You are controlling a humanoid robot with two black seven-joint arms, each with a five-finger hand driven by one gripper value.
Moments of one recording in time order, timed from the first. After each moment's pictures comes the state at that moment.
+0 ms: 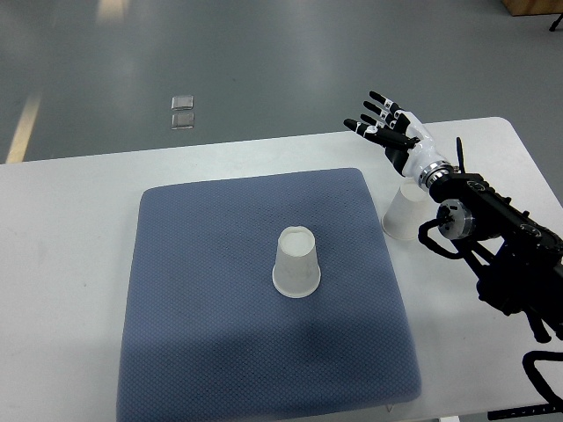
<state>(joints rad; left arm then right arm) -0.05 0.00 -0.12 -0.15 0.11 0.06 0.10 0.63 -0.11 1.01 0.86 -0.60 -0.03 0.13</state>
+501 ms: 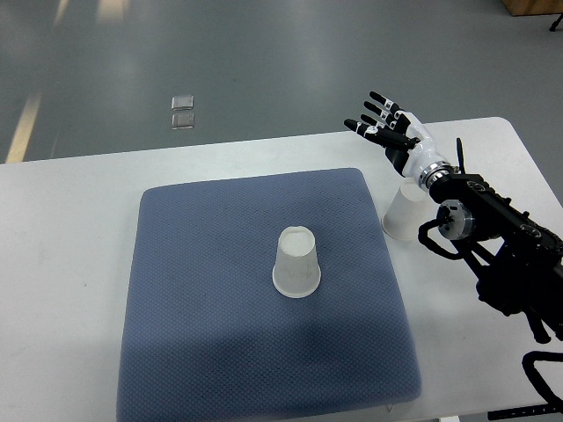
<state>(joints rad) -0.05 0.00 -0.12 -0.14 0.11 0.07 0.08 0.63 -0.11 1.02 0.86 -0.60 -0.03 0.13</state>
